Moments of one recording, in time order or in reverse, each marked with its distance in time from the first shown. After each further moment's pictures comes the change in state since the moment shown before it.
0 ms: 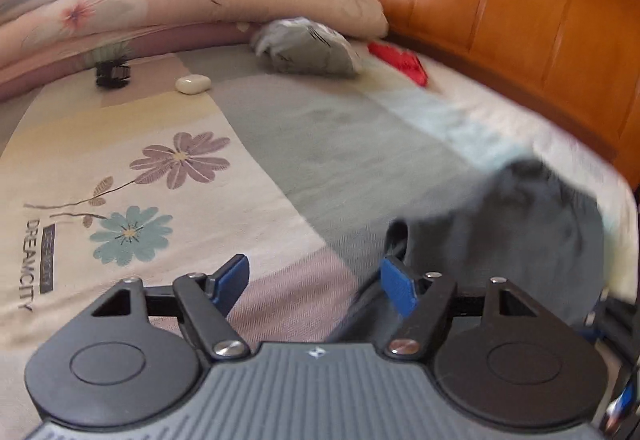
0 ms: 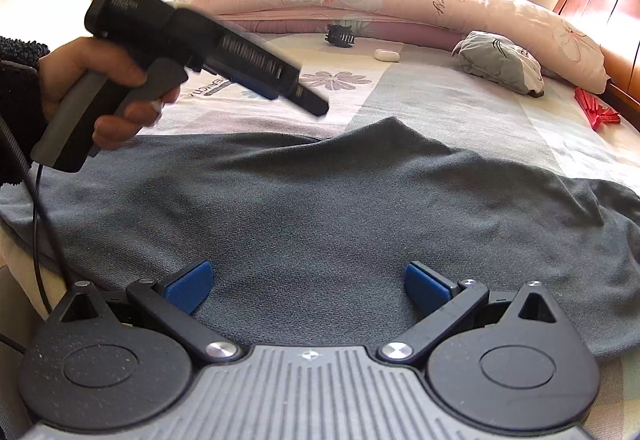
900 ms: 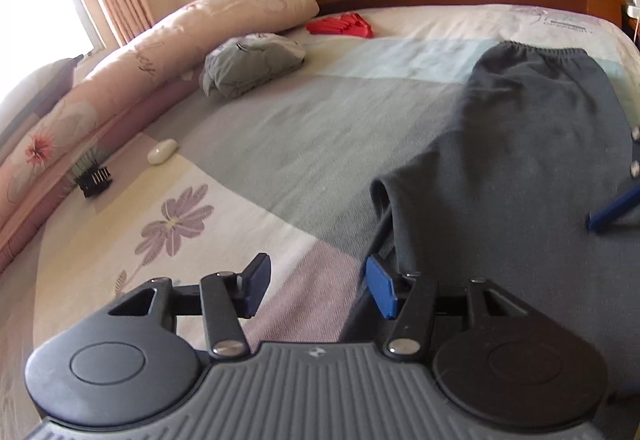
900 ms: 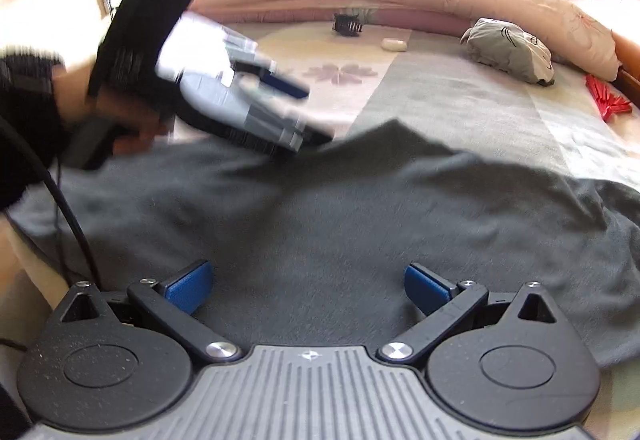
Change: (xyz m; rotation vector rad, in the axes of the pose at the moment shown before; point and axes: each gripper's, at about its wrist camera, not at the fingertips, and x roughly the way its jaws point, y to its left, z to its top) left arm 0.009 -0.048 -0.014 0.453 -0.003 0.126; right arm -0.010 -0.016 0.024 0.033 0.046 0.063
